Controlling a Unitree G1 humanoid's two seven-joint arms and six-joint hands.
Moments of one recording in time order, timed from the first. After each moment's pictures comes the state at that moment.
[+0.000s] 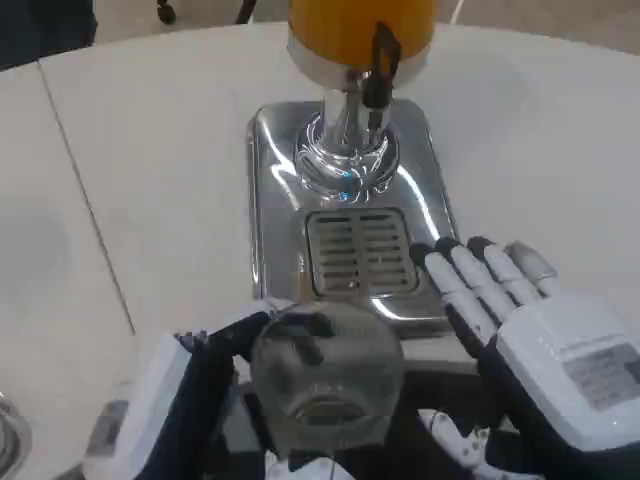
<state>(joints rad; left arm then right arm) 0.26 0.26 -0.07 -0.40 0.52 -0.45 0.14 0.22 -0.31 0.09 -0.76 -1.13 -0.09 0.22</state>
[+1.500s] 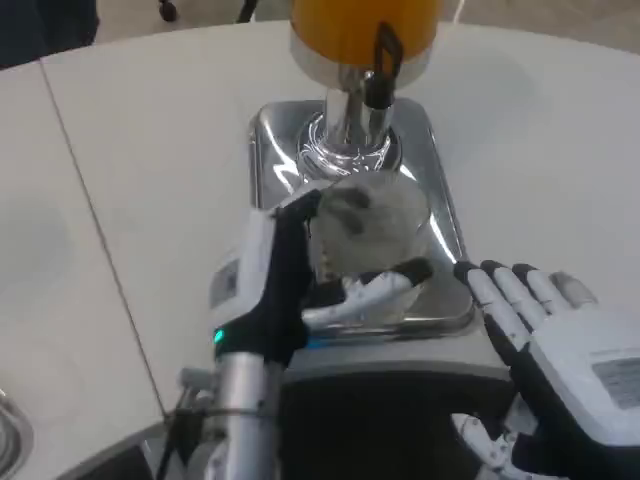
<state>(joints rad) -0.53 0.07 -0.18 0.53 0.61 -0.37 0.52 0.24 -0.22 0.07 -0.84 -1.18 0.02 0.43</state>
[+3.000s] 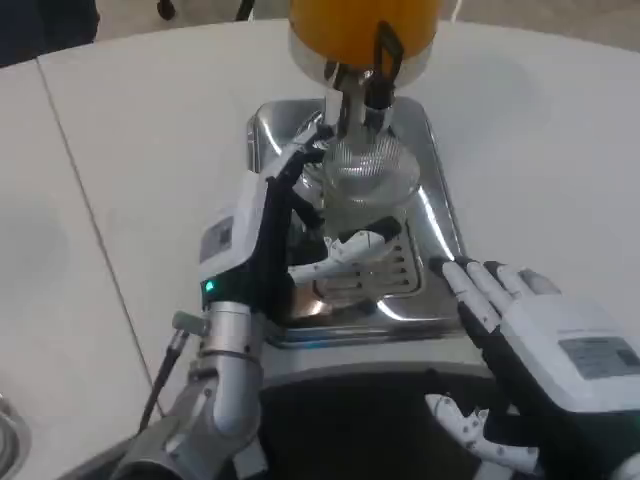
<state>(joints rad) -0.82 0.18 -0.26 1.01 0.55 -0.51 0.66 0.11 -0.21 0.09 -0.73 -1.14 0.06 0.47</state>
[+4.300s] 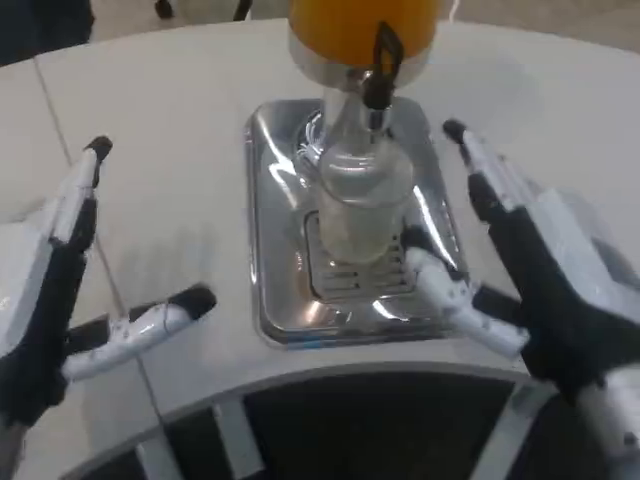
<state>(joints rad) 0.07 0.52 0.14 -0.30 0.64 -0.11 0.18 -0.15 0.00 0.11 -0.72 -0.88 0.28 0.39</state>
